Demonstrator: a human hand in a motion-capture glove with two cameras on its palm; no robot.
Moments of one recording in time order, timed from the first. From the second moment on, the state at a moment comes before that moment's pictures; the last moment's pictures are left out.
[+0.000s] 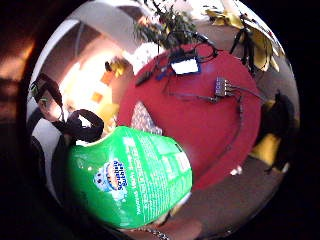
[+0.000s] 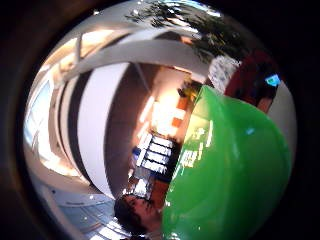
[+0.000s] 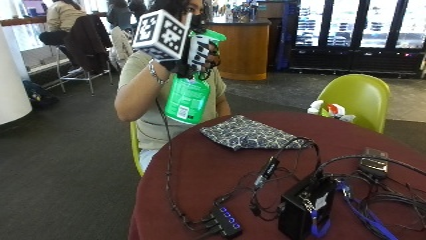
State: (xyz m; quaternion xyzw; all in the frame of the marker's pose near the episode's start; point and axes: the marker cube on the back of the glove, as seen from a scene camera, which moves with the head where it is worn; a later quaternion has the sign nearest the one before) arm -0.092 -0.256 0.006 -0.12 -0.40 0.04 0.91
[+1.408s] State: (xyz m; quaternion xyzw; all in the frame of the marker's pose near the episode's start) arm -0.363 -0.268 0.159 -0.12 -0.49 -0.08 0.86
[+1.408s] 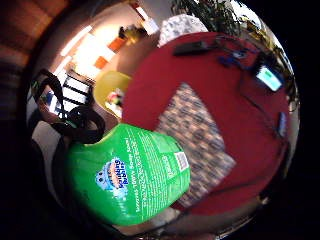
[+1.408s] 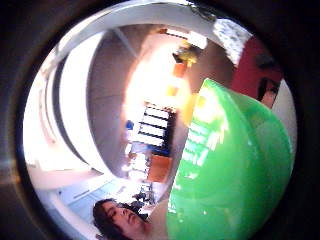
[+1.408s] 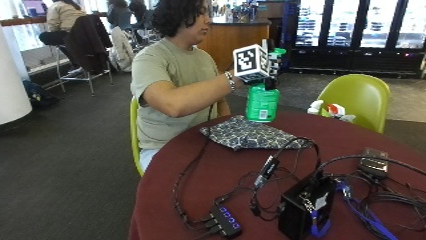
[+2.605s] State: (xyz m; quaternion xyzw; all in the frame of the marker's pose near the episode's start) arm -0.324 -0.270 0.202 -0.21 -0.09 -0.17 0.96
